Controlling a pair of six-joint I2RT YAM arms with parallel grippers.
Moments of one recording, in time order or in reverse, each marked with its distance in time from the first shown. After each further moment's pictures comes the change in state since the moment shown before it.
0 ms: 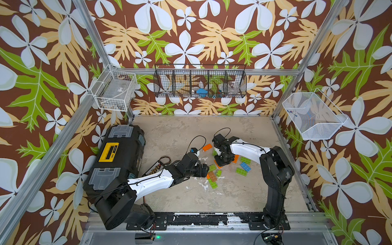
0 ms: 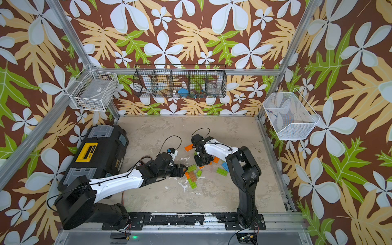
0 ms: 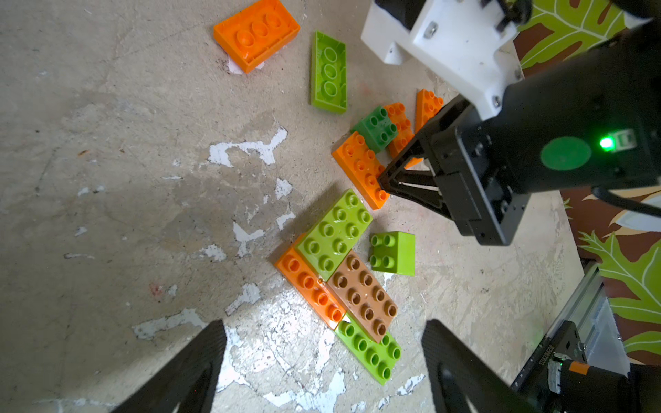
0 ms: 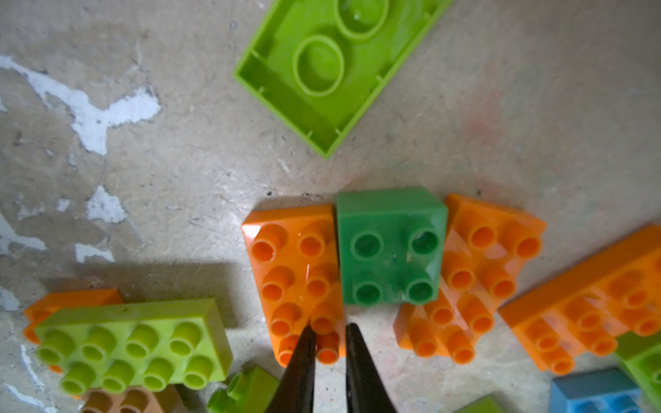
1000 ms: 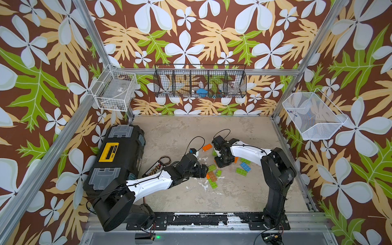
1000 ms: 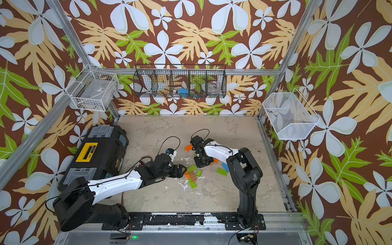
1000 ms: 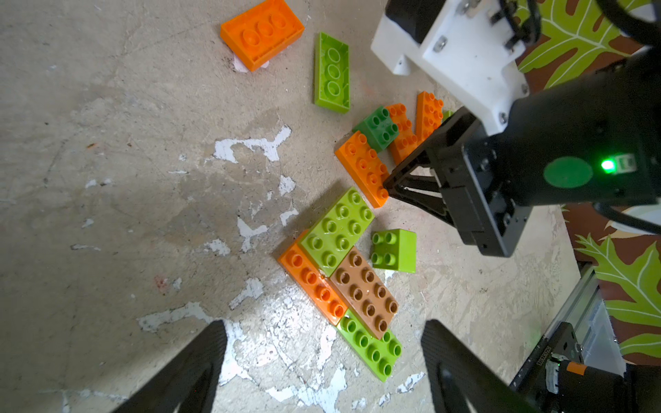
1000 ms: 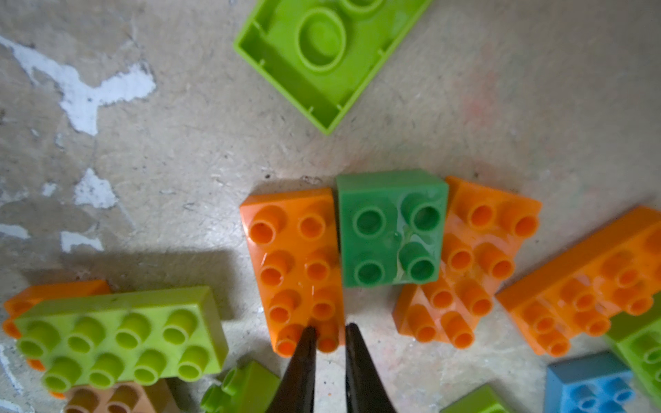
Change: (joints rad) left arm 0.000 -0.026 -0.030 0.019 -0.004 -0.018; right arm 0.023 -0.019 -0.037 0.027 0.032 0.019
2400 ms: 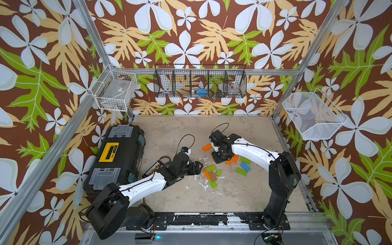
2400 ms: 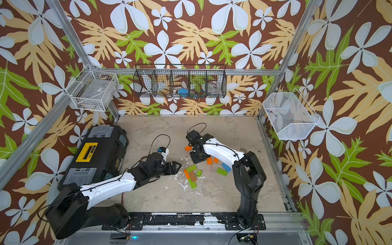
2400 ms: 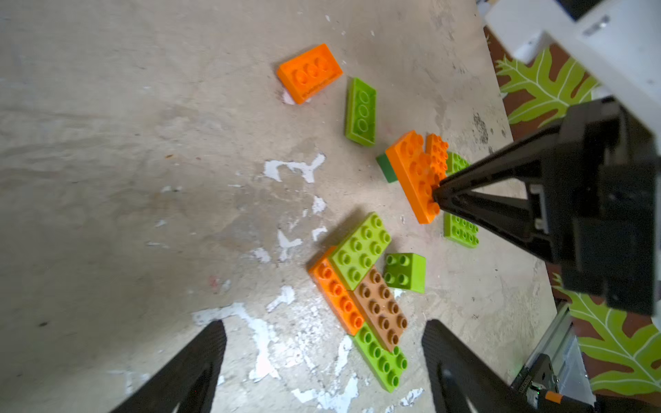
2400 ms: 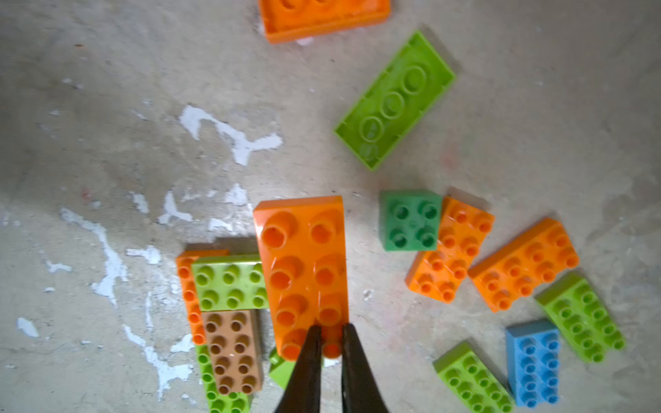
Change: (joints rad) left arm 0.133 -0.114 -0.109 0.047 0.048 -0.047; right arm 0.083 -0.068 0.151 -0.100 0.008 0.008
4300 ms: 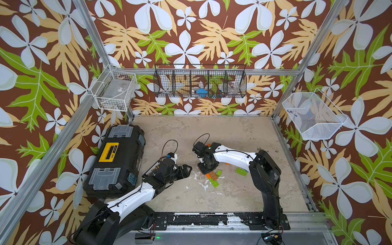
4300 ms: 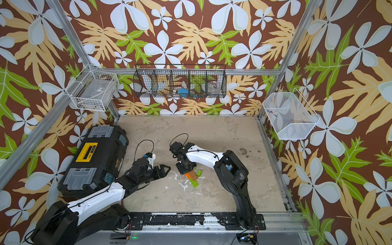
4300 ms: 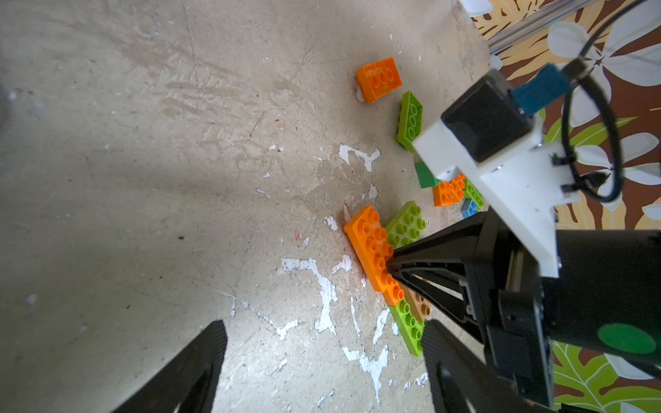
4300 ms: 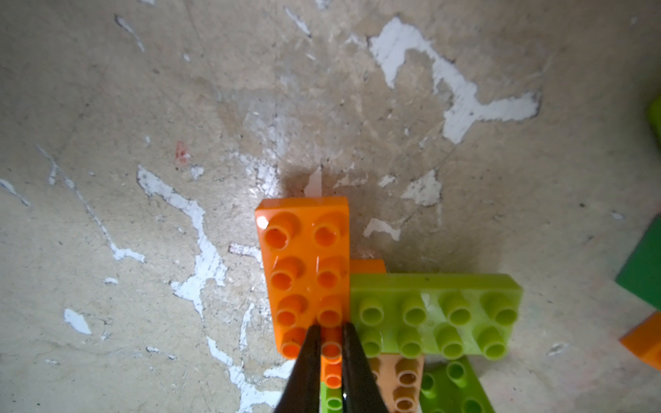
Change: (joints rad) left arm 0.148 -0.177 -0.193 0.040 0.104 -0.068; right arm 0.166 0.179 0.051 0.018 -0.058 0.094
